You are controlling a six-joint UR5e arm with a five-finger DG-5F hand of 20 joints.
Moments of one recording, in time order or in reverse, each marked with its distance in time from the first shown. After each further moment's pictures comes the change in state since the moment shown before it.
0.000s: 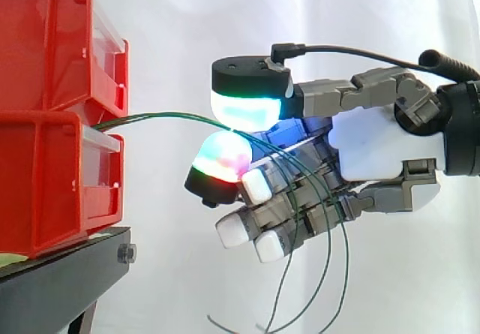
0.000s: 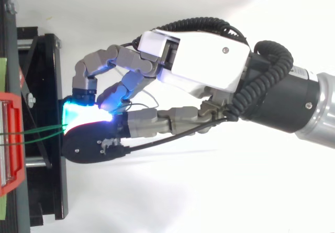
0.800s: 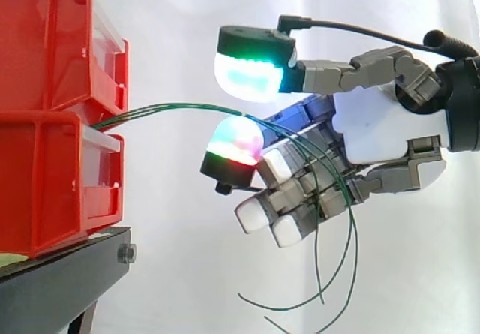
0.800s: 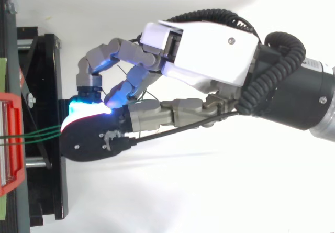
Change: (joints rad) arm -0.005 0.003 0.069 -0.145 -0.004 0.024
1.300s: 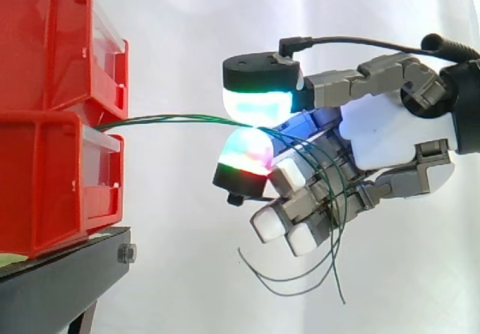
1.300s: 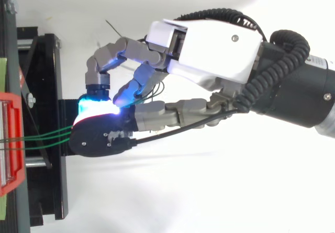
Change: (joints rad) arm -0.002 0.002 0.008 -0.056 0.000 0.022
